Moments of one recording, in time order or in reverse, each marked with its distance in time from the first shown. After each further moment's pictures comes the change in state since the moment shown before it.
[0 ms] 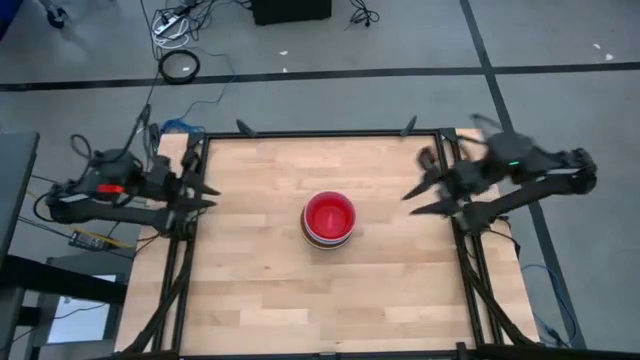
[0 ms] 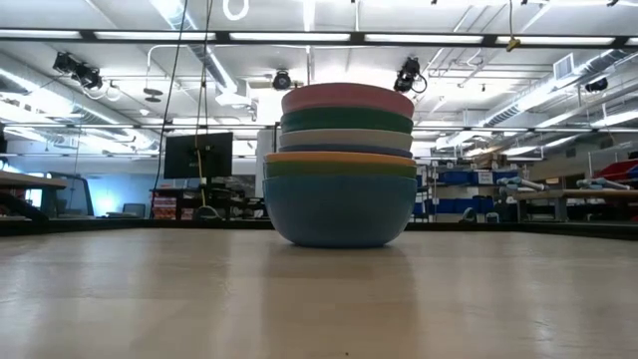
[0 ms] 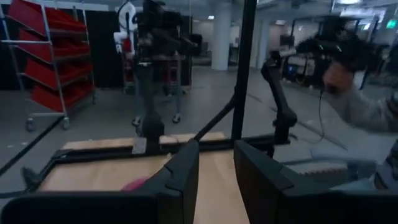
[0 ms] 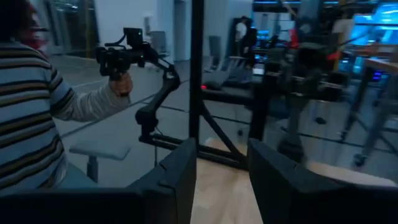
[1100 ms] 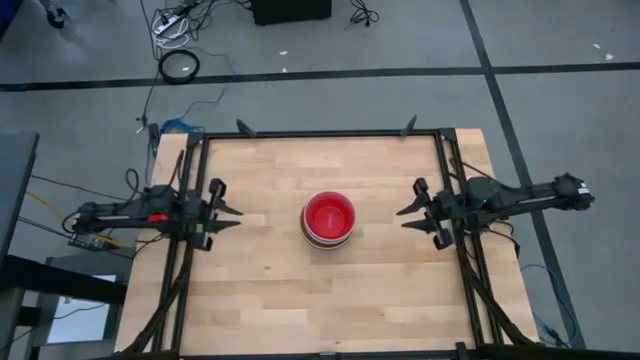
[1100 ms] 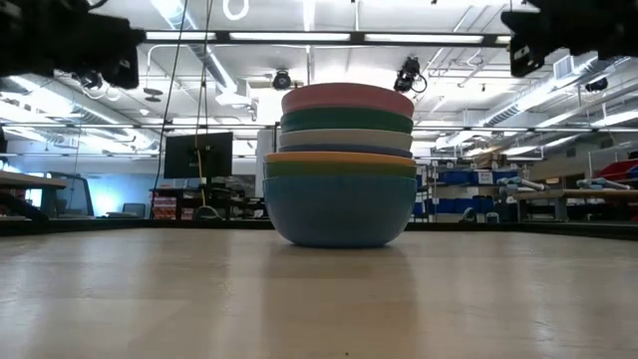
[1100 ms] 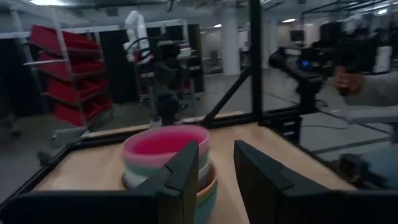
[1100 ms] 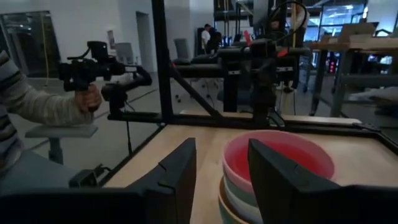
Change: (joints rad) left arm 0.000 -0.436 -0.726 0.348 -0.030 0.130; right arm -0.066 -0.536 -0.916 0.440 0.107 0.077
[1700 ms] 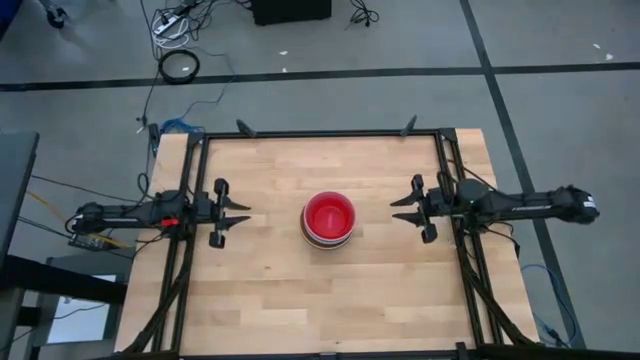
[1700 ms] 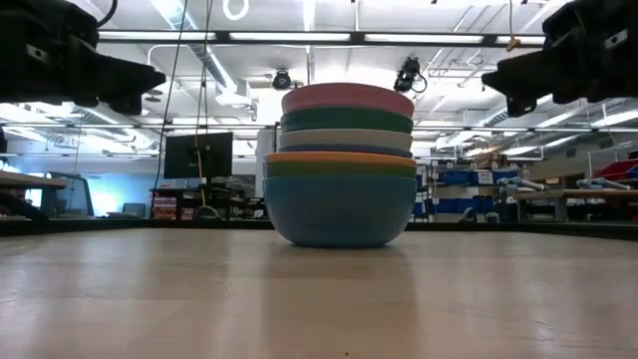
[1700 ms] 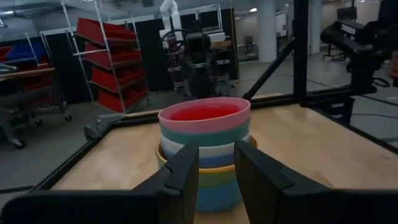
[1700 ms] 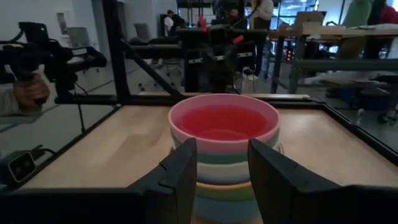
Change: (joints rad) left arm 0.002 0.001 -0.144 0.109 -0.163 0.048; right arm -0.170 0.000 -0.158 0.105 -0.005 -0.030
